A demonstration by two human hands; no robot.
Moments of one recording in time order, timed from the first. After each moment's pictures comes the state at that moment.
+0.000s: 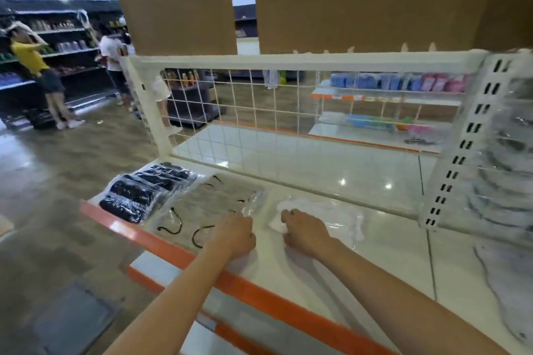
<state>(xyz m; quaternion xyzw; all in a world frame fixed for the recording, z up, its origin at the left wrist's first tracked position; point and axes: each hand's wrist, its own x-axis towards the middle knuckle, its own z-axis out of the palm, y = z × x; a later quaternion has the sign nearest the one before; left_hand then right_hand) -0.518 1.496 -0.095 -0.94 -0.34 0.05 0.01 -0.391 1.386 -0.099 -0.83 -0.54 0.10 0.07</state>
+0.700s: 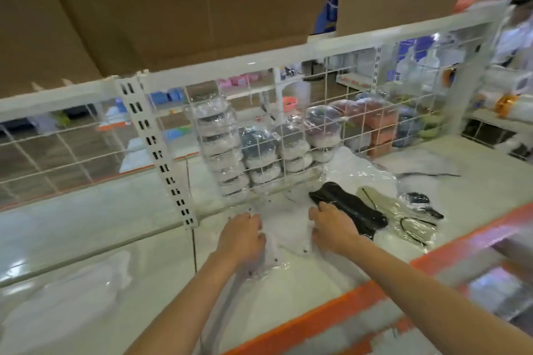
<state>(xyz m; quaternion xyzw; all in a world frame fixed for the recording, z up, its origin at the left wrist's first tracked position) -0.253 1.150 -0.104 -0.99 0.04 0.00 -0.09 -0.222 0.950 -0.111 -0.99 -0.15 0.06 0.06</state>
